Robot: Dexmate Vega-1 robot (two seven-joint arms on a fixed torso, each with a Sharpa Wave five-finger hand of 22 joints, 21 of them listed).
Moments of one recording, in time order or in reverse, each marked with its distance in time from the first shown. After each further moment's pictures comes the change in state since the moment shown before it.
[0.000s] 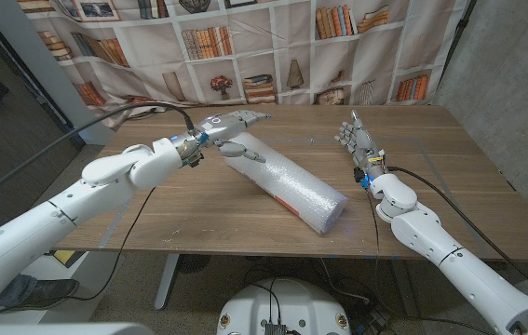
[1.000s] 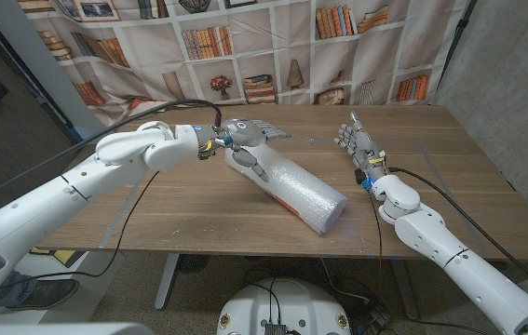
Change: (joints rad) left arm -0.184 -0.024 0.117 -0.050 0.131 -0.065 -0.321; left_hand 0.019 -0.049 -0.017 -0.019 0.021 -0.005 -0.013 0.016 0.000 -0.014 -0.018 0.009 0.002 -0.030 -0.001 0.000 0.000 -0.011 -0.007 -0.004 0.000; right arm -0.016 -0.025 0.003 -0.031 0.014 -0.026 0.010; right_hand 0.000 0.000 0.000 0.000 0.000 0.000 0.000 0.000 0.000 0.000 0.000 0.000 0.000 0.002 0.002 0.000 0.005 0.000 0.000 -0.009 0.000
